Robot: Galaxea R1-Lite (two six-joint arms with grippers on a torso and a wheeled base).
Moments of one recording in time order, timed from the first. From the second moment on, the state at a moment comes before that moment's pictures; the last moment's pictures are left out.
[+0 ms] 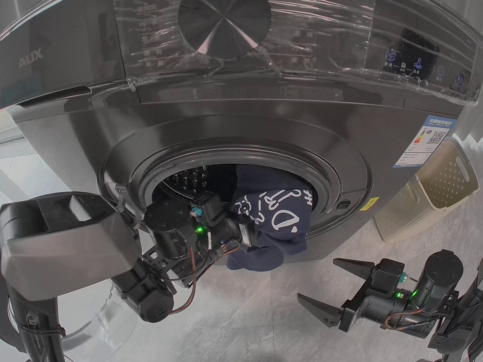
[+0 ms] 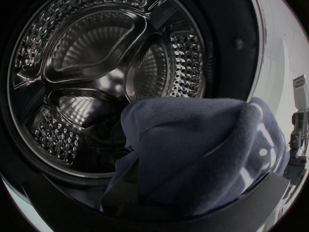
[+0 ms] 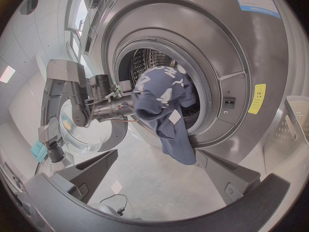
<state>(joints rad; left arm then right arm) -0.67 2.19 -0.75 -1.55 0.01 -0.16 0.80 1.78 -0.05 -1.54 -0.05 0.09</state>
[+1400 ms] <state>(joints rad) -0.55 2.42 -1.35 -1.20 0.18 -0.14 0.81 1.79 -0.07 -1.54 -0.05 0.09</state>
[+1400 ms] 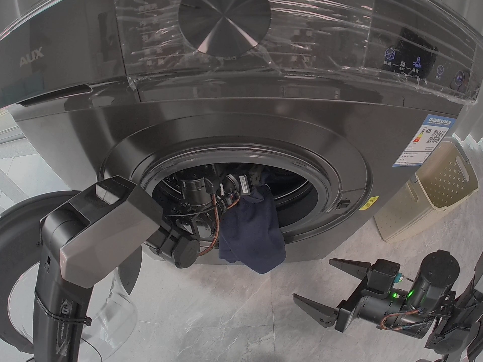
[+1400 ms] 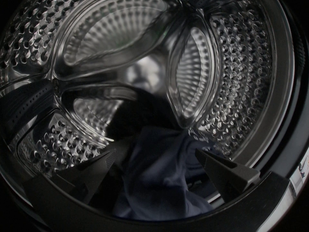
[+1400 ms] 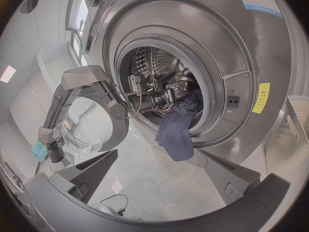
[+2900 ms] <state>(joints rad) -0.50 2.45 -1.56 -1.07 0.17 -0.16 0.80 1.80 -0.10 -1.54 -0.05 0.09</state>
